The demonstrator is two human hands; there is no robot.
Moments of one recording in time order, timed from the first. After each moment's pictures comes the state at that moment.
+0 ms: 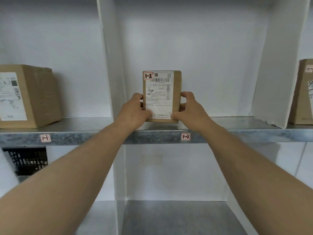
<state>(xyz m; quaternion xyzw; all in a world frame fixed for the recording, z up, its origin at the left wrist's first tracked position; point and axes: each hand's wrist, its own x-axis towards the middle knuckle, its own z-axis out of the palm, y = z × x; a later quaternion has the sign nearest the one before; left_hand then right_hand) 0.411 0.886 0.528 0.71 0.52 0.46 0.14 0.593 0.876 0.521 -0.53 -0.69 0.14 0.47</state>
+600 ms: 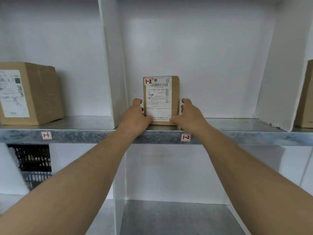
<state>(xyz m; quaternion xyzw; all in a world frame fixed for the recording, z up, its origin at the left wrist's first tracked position) 0.419 0.900 0.508 0.69 0.56 0.44 0.11 0.589 0.886 0.516 -0.59 -0.69 0.11 0.41</state>
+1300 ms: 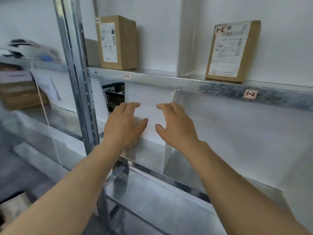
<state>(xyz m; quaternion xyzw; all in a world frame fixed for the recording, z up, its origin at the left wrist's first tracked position) 0.313 0.732 0.373 0.56 0.72 0.39 -0.13 0.460 0.795 0.385 -0.36 -0.88 -0.03 0.31</state>
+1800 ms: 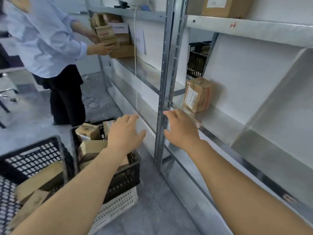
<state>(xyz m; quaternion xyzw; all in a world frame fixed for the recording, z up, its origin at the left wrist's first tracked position) 0.225 0.548 0.237 0.34 0.92 0.20 -0.07 0.328 0.700 0.264 -0.19 -0.97 0.06 0.11</state>
